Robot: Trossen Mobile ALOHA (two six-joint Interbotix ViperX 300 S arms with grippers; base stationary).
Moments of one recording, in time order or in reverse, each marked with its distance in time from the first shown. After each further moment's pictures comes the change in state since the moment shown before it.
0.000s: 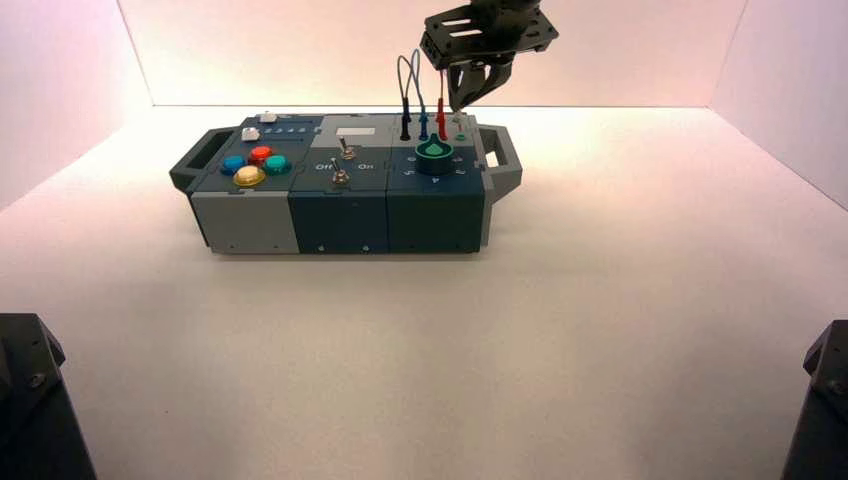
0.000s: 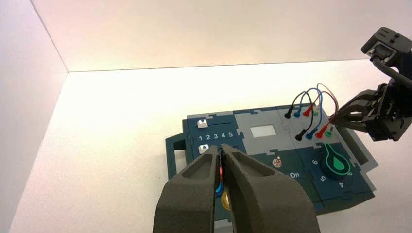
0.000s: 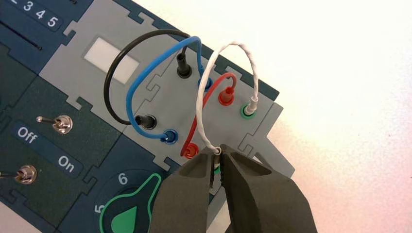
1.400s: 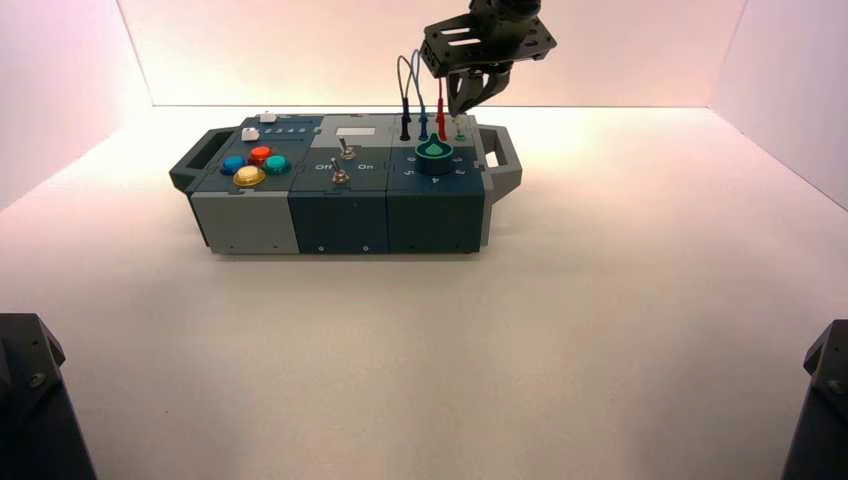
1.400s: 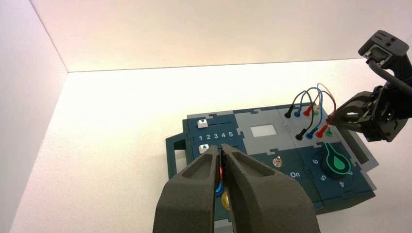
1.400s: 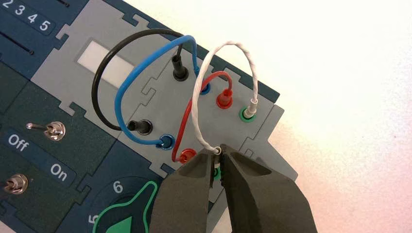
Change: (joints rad) left arm 0.000 0.000 0.000 0.000 0.000 0.003; right arm -0.003 0.025 0.012 0.003 -0.044 0.011
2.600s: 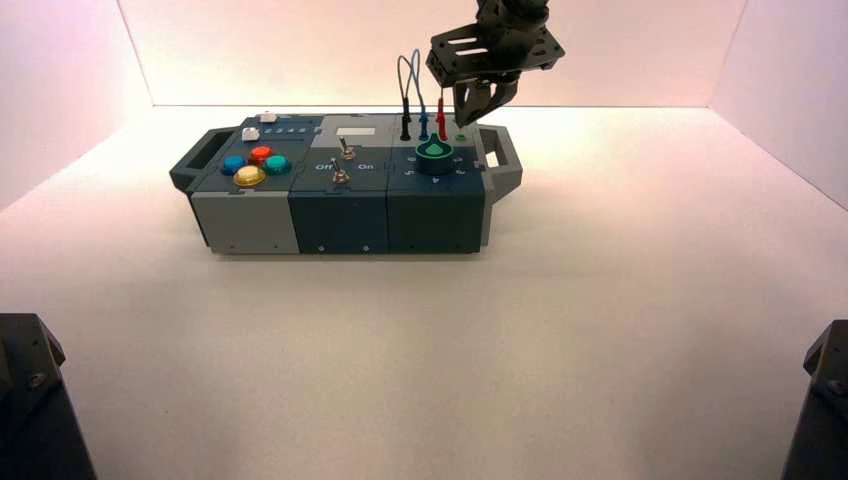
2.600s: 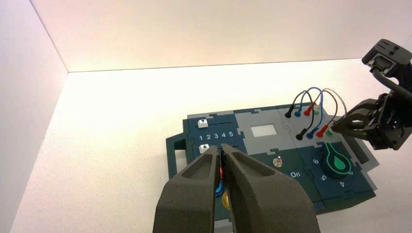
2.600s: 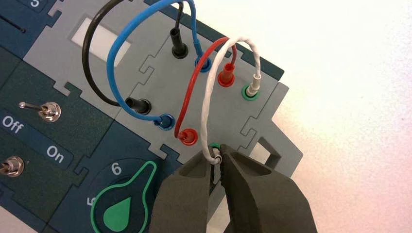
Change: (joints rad) left arm 0.000 0.002 0.000 0.000 0.000 0.002; right arm 0.002 -0.017 0.041 0.002 0.008 0.009
